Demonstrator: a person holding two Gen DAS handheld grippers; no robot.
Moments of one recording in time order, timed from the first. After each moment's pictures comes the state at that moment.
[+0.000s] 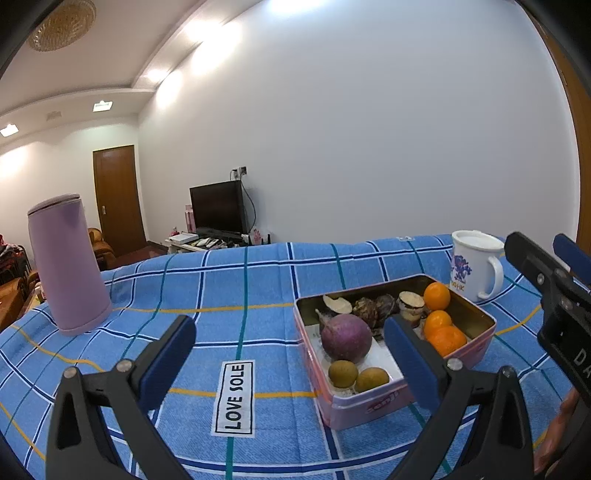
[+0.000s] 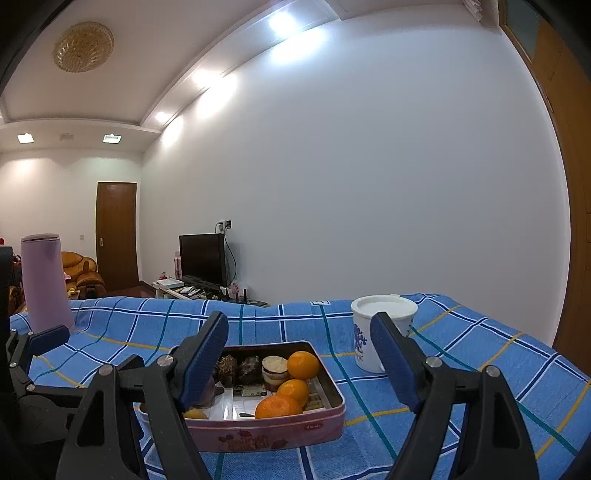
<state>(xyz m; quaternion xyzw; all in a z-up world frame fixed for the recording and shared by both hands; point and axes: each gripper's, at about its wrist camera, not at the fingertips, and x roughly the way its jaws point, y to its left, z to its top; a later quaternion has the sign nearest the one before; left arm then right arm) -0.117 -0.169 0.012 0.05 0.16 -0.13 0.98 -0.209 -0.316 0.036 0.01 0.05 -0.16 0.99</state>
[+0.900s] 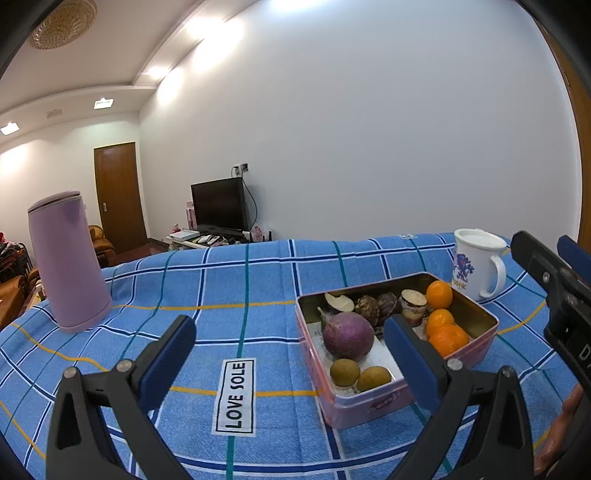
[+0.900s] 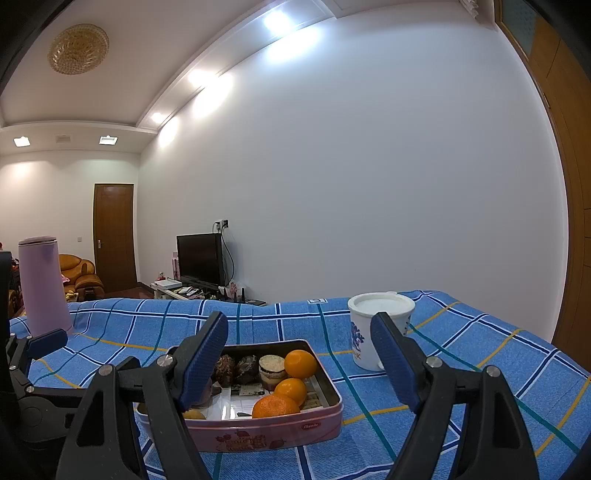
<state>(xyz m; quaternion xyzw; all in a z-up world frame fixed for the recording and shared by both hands) -0.115 -0.168 0.011 0.05 0.17 -0.13 0.98 -0.212 -0.317 0.038 0.02 0.05 -0.17 0.98</state>
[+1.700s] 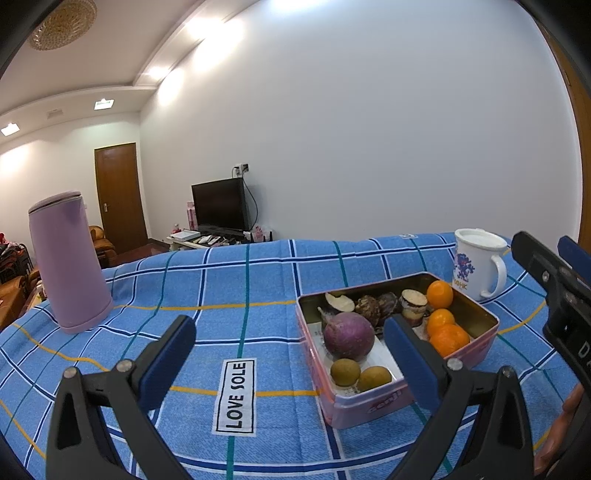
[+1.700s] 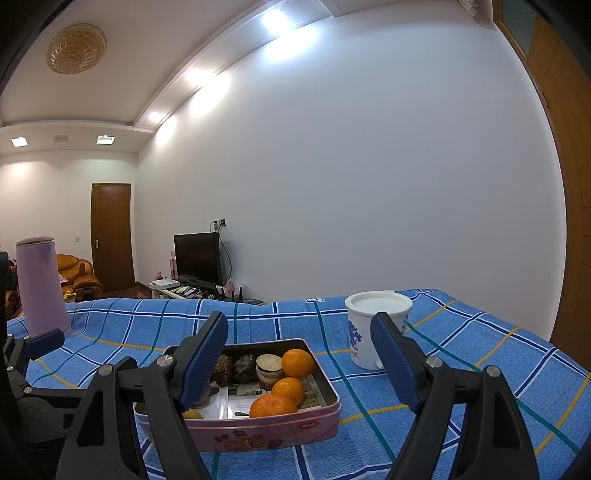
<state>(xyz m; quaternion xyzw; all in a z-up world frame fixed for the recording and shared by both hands) -0.115 -0.166 0.011 0.05 0.17 -0.13 0.98 -0.214 -0.318 0.038 0.02 0.06 -0.17 0.98</state>
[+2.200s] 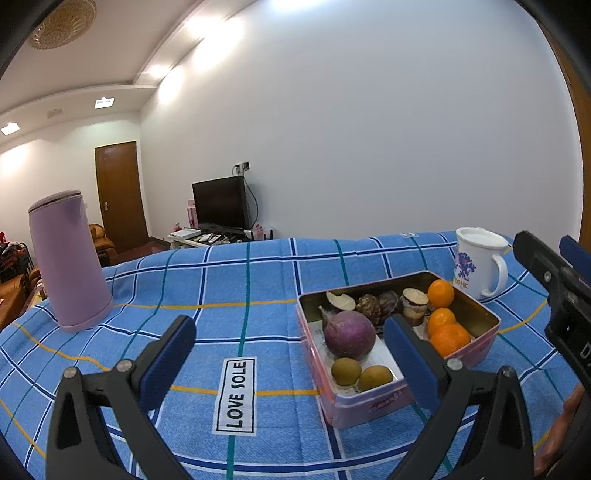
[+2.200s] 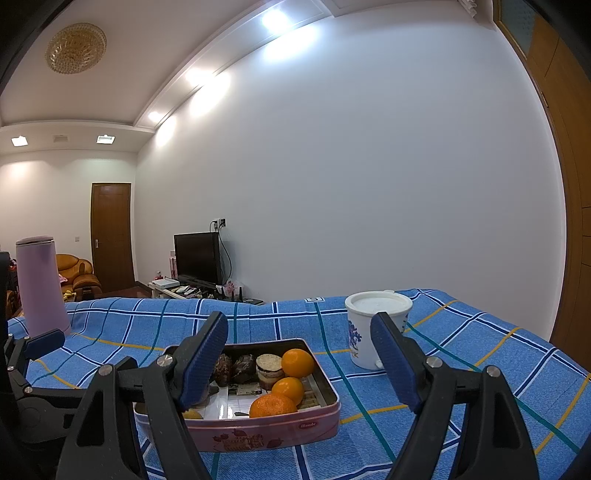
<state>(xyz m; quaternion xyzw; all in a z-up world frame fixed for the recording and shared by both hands) -0.115 -0.168 0.011 0.05 0.17 -0.13 0.98 -0.214 -0.318 0.038 0.02 0.06 -0.17 0.98</state>
